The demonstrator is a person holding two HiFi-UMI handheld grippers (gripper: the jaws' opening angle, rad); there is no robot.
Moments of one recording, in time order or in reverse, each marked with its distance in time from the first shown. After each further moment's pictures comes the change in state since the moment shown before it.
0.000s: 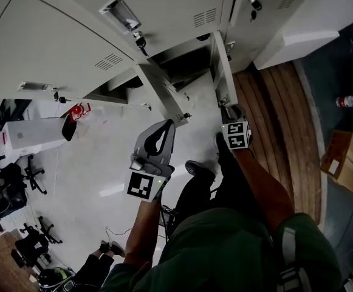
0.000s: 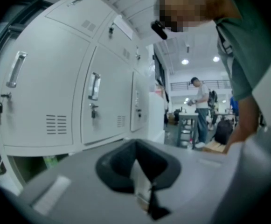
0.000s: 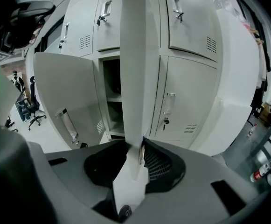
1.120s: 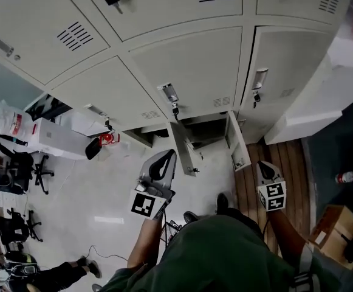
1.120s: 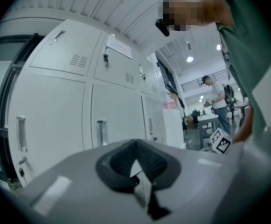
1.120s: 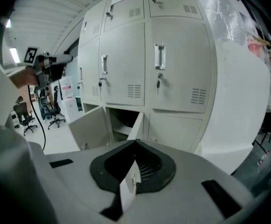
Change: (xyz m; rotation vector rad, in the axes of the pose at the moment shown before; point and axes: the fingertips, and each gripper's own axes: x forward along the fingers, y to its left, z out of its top) left arm 0.005 0.011 0.140 0.121 -0.121 0.232; right arm -0.164 -0.111 0.145 -0.128 -0.148 0.190
